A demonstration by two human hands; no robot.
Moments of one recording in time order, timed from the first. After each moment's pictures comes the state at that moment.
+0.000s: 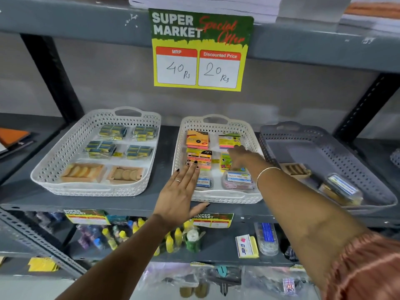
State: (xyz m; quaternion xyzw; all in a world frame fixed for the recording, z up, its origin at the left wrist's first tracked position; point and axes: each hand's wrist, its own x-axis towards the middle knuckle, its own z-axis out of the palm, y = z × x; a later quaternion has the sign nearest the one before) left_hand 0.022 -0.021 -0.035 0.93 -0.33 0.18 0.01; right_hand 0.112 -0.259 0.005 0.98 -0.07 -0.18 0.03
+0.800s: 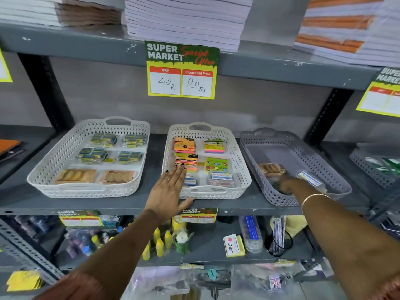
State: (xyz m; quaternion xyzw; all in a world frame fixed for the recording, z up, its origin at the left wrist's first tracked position) left_hand 0.021 -0.018 -0.035 0.93 -0.34 0.13 0.04; right_hand -0.028 -0.390 0.003 0.92 -0.35 -0.18 -0.03
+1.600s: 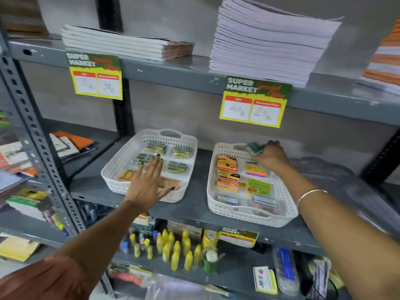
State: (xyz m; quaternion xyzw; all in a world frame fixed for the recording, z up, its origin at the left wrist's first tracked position) left_hand 0.060 0.136 0.001 0.97 -0.17 0.17 0.03; right_hand 0.078 -0.207 0.114 0.97 -0.19 0.10 -0.14
